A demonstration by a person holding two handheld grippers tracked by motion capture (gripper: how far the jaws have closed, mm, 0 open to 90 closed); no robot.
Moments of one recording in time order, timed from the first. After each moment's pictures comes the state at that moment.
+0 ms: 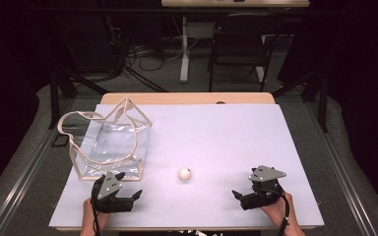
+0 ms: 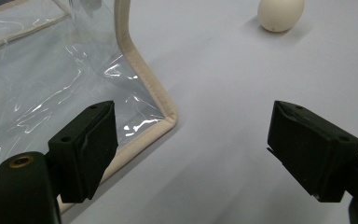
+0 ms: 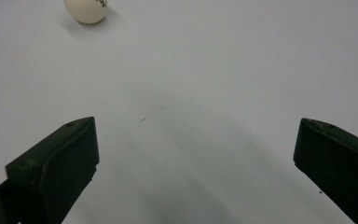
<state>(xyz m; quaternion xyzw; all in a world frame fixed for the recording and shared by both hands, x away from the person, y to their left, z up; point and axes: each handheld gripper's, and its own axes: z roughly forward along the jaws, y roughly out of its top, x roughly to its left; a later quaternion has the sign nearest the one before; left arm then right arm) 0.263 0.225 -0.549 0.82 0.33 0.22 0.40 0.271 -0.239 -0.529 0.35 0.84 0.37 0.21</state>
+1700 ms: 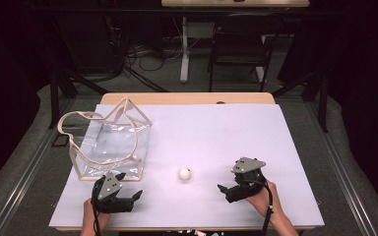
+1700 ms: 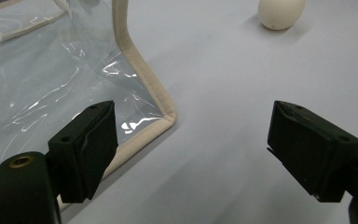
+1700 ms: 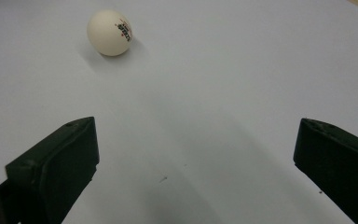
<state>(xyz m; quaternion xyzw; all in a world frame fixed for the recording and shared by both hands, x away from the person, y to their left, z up) 0.263 0.225 -0.551 0.83 0.33 0.22 0.40 0.295 -0.198 -0.518 0.31 0.85 0.36 0.20</state>
